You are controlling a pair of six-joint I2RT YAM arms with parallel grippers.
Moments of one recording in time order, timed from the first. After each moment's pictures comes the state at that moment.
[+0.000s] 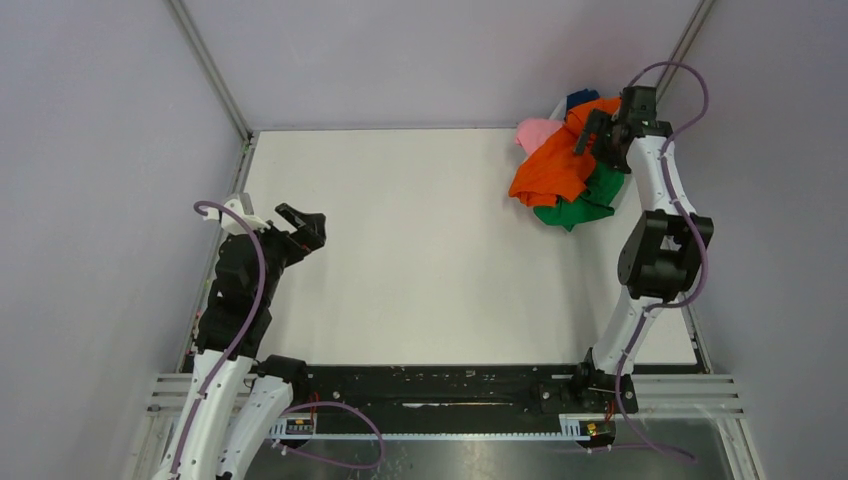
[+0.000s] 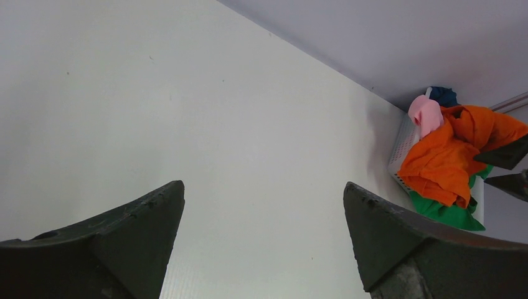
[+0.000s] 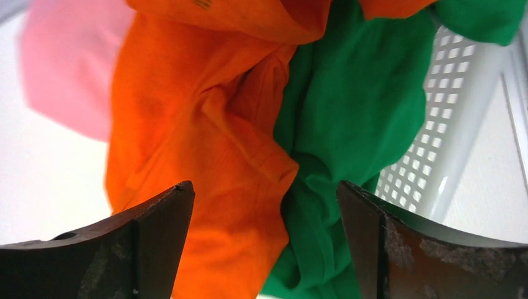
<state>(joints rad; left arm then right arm) -0.18 0.57 0.75 -0.40 -0.13 -0.60 -0.14 1.92 1.82 -0.71 -0.05 0.27</state>
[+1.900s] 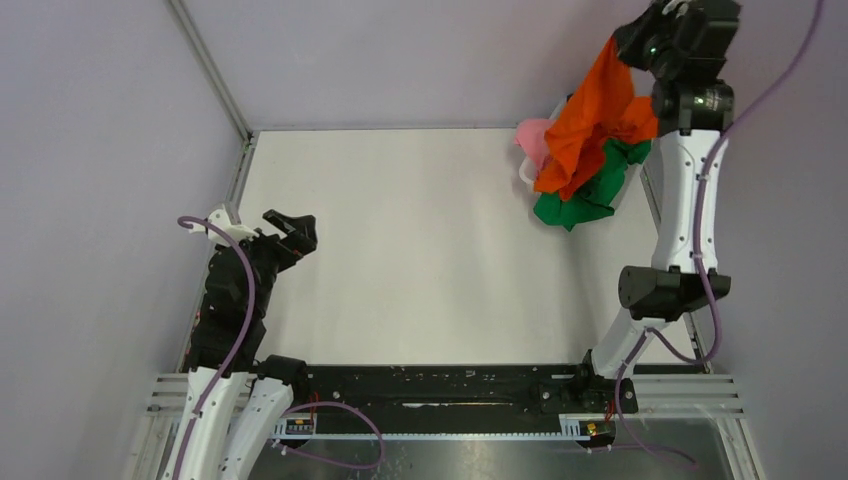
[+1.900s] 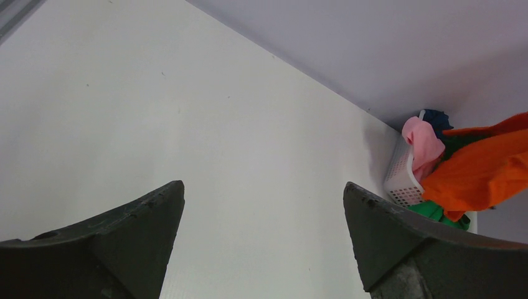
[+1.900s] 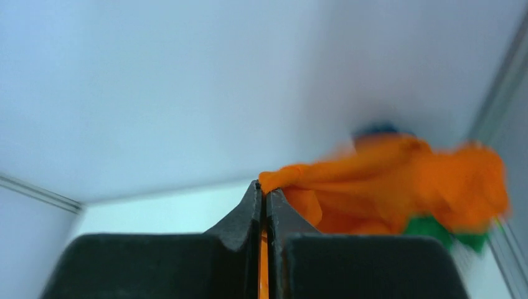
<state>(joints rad) -0.18 0.49 0.75 -0.44 -0.19 -0.61 -0.07 1.85 2.33 -0.70 -0.10 0.28</state>
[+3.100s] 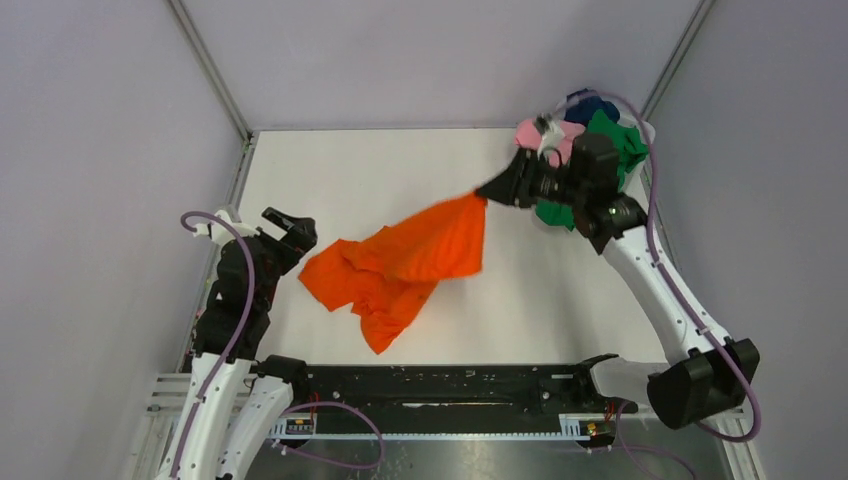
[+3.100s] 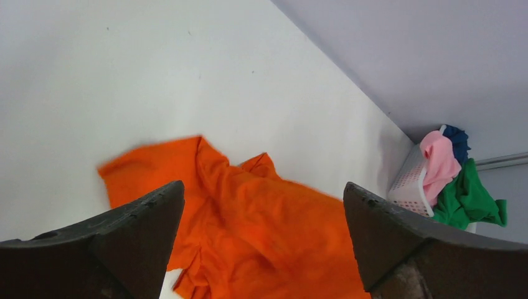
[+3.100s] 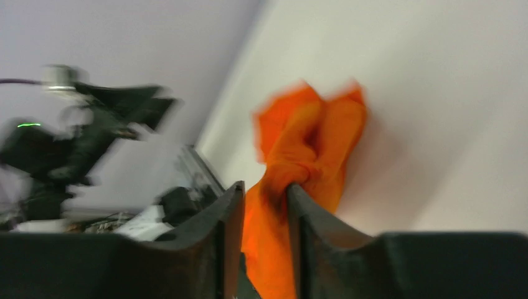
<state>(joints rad) -0.18 0.54 0.76 -0.53 -0.25 -0.78 0.33 1.28 1.32 -0.24 -0.75 0.64</state>
